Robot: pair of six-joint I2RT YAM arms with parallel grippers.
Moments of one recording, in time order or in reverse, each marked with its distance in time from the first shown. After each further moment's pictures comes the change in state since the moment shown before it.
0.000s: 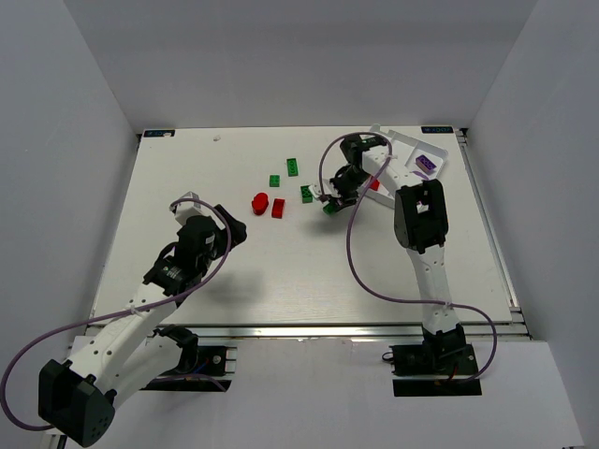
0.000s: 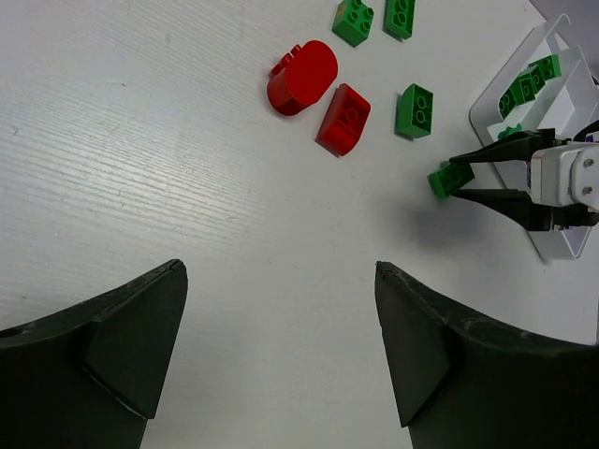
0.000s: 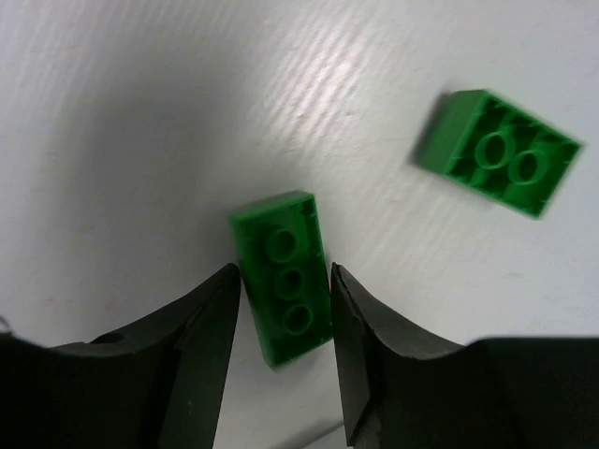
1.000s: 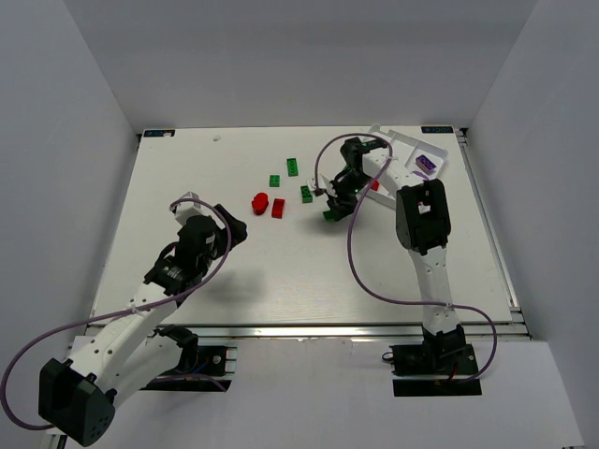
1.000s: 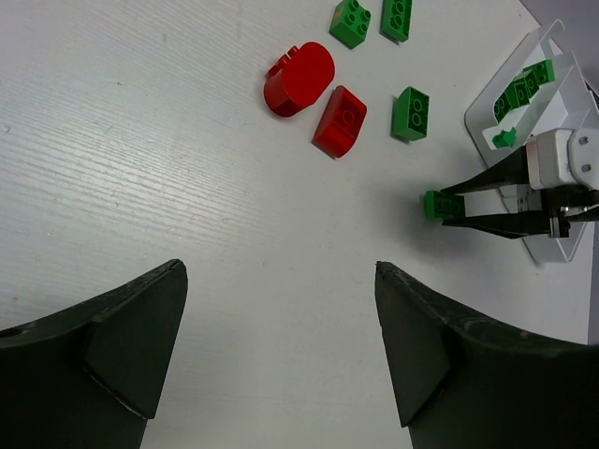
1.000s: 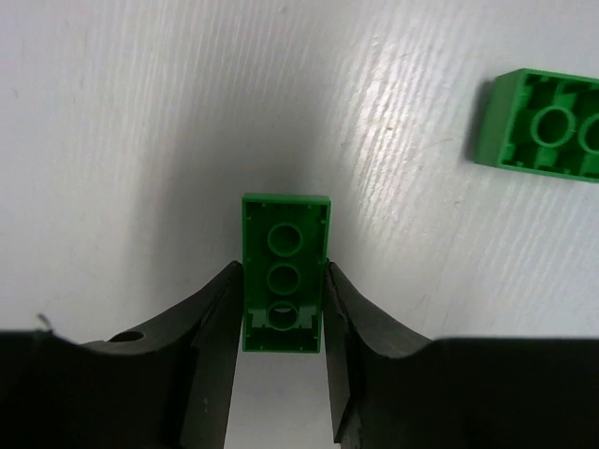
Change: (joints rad) left arm 0.000 0.004 -0.005 0.013 0.001 -0.015; right arm 0.005 -0.038 -0.071 -0.017 -0.043 0.276
